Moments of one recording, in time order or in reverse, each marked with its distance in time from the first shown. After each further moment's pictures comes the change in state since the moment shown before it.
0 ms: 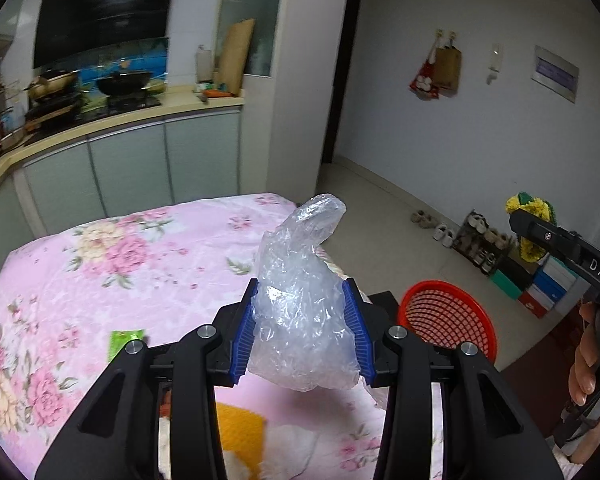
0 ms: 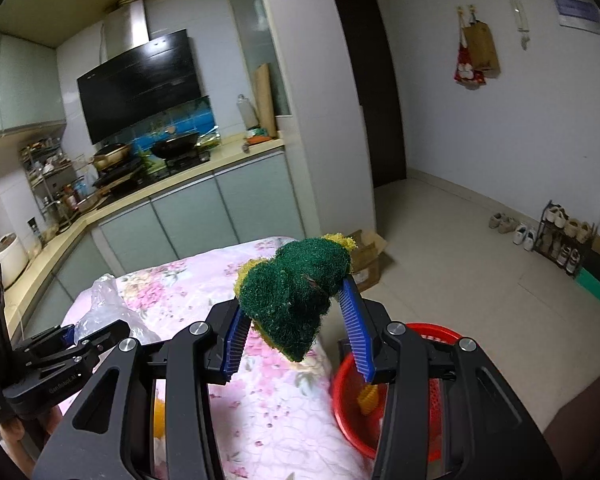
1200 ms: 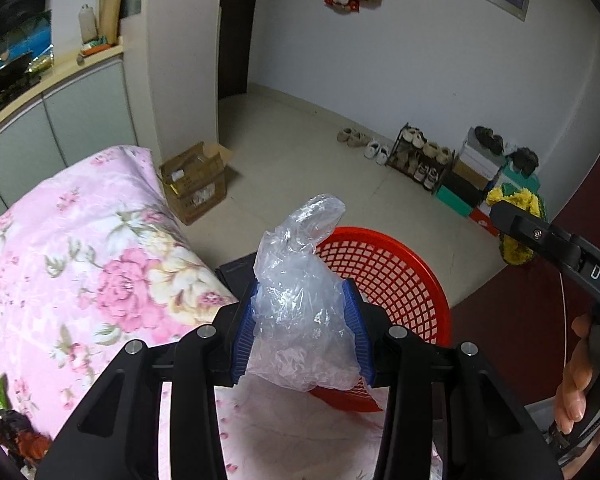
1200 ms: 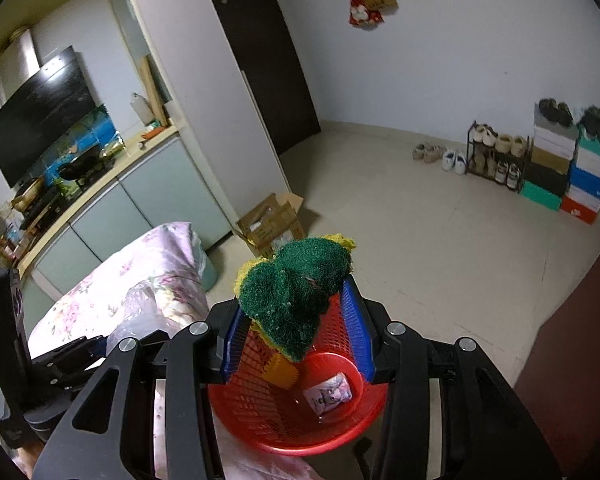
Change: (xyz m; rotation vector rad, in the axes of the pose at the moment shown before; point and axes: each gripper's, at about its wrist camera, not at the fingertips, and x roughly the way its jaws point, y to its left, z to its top) left arm 0.146 -0.140 -0.011 0.174 0.282 -0.226; right arm 0.031 -0.123 -0.039 0.266 0.123 -0.231
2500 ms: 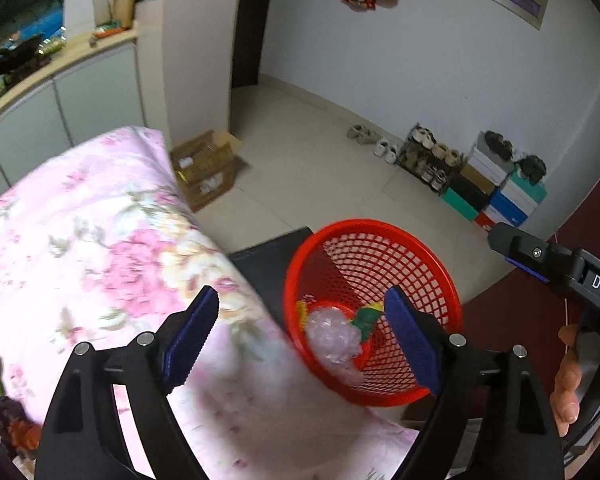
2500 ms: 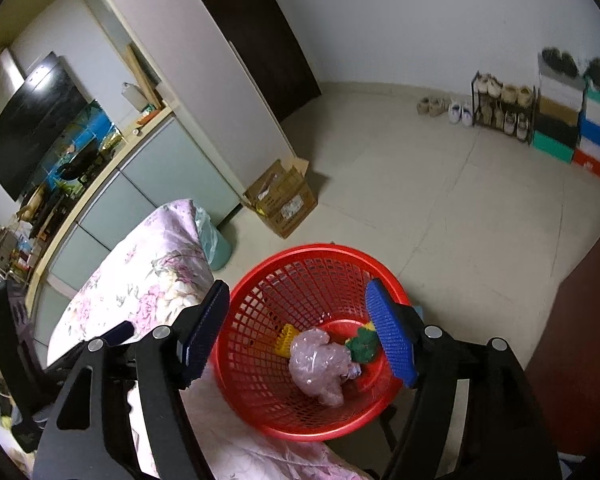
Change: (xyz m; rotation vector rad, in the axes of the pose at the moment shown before) left arm -0.010 0.022 -0.007 -0.056 -0.004 0.028; right arm 0.016 -0.007 -0.006 0.074 0.112 0.058
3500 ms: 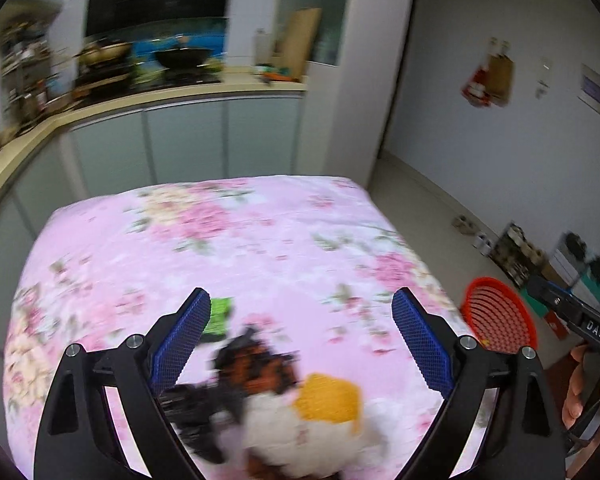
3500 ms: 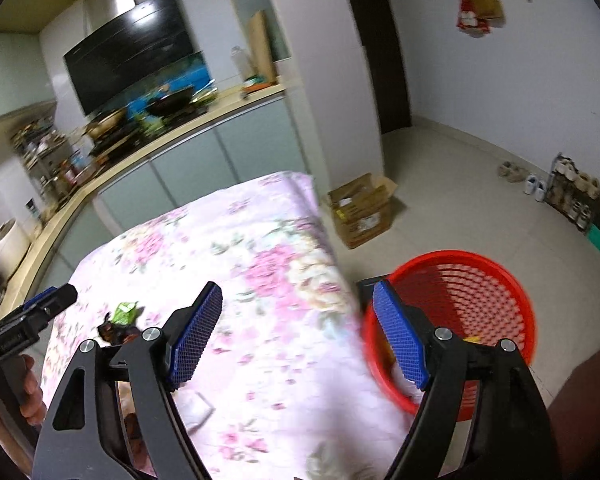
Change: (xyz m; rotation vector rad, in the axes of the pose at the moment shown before) left arm -0.186 0.170 -0.089 -0.281 -0.254 0.334; right arm -0.012 0.150 -0.058 -0.336 -0.022 0.177
